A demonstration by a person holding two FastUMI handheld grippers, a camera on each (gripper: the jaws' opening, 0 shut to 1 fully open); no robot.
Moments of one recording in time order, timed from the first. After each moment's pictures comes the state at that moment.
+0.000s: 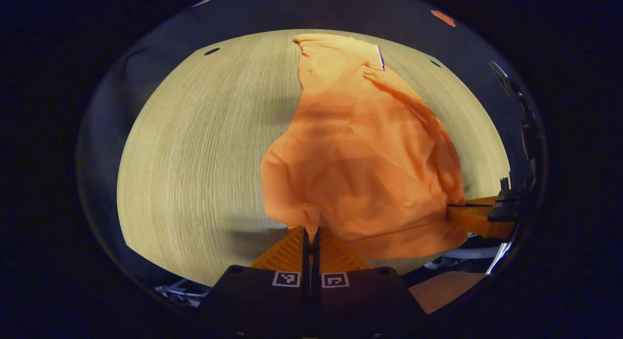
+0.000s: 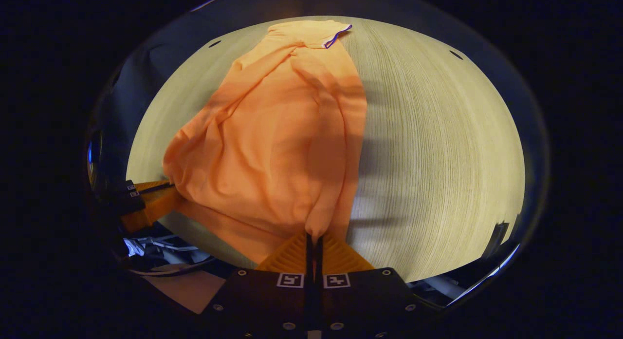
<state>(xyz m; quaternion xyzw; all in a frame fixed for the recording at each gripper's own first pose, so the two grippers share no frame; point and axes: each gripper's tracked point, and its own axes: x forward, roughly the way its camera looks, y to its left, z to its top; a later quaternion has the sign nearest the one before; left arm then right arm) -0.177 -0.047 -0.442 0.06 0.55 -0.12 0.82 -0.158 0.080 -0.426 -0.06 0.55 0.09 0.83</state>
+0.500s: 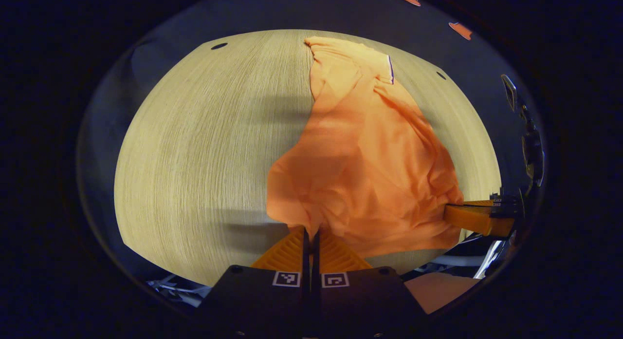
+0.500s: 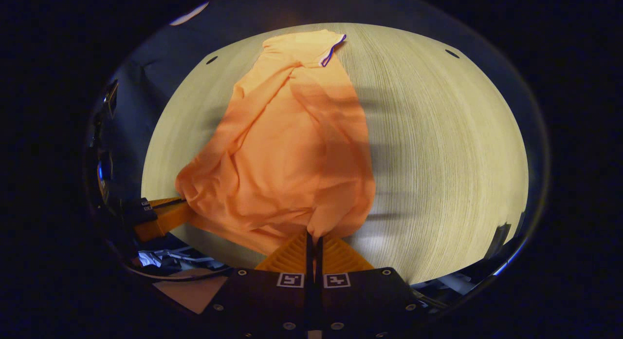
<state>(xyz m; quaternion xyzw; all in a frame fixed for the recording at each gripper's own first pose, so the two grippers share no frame) -0.149 -0.041 -0.410 0.01 0.55 -0.12 0.83 -0.124 0.098 -0.385 -0.02 0.53 0.09 0.84</state>
